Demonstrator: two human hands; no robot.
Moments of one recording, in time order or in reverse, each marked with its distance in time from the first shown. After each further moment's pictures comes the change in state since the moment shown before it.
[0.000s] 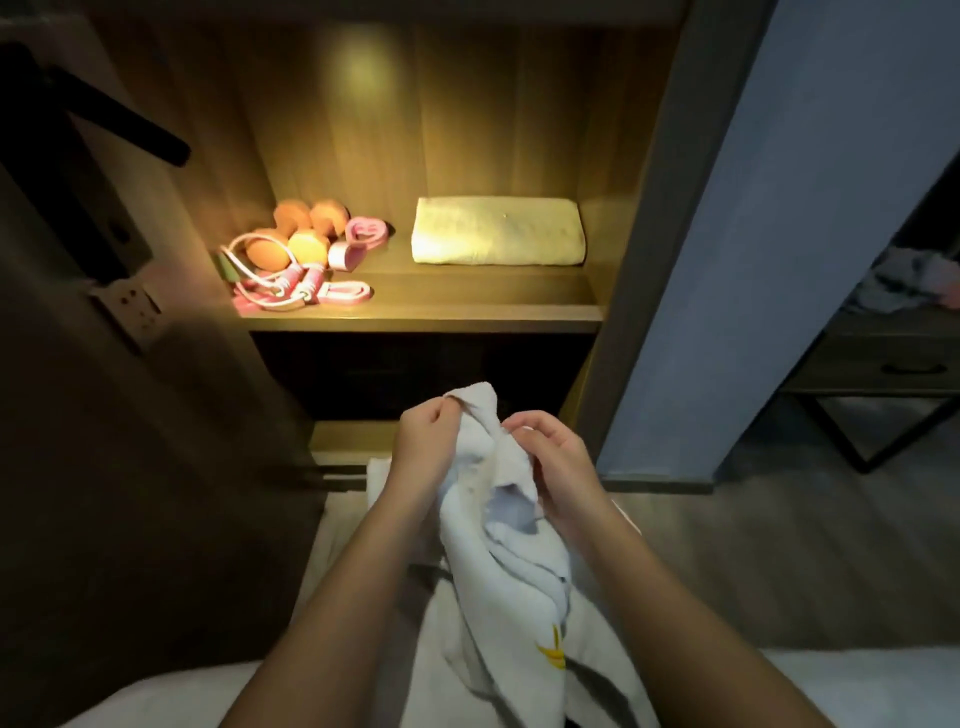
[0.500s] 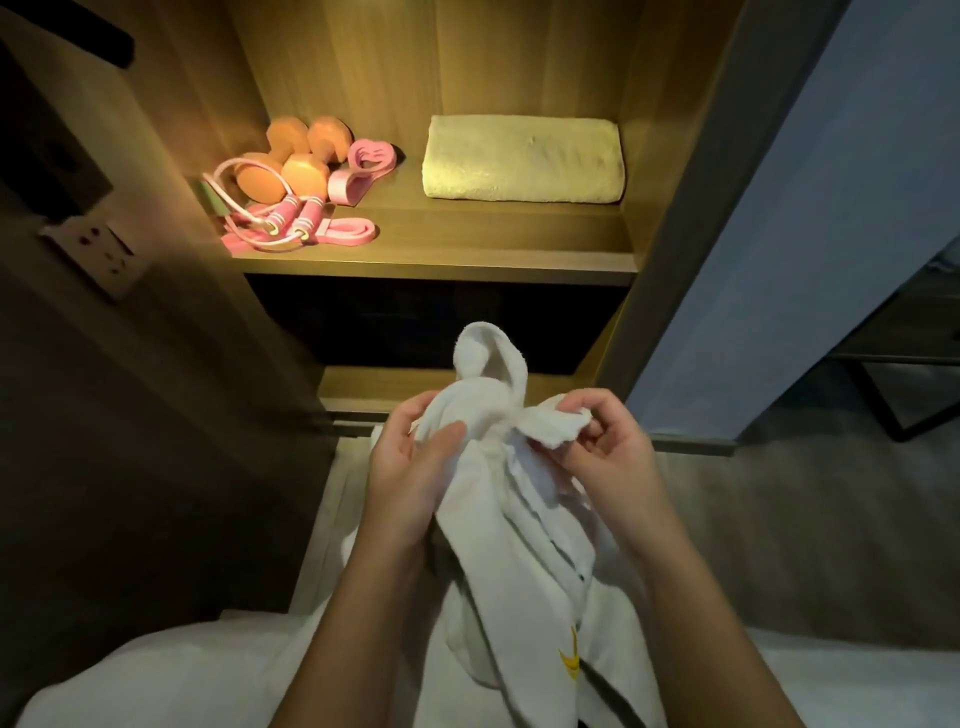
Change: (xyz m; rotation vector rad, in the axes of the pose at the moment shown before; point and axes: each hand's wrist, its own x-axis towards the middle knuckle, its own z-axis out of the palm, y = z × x) left_hand -0.058 -0.001 -0.025 -0.357 -0.034 -0.098; right_hand -0.013 -0.002 -0.022 0.045 -0.062 -0.133
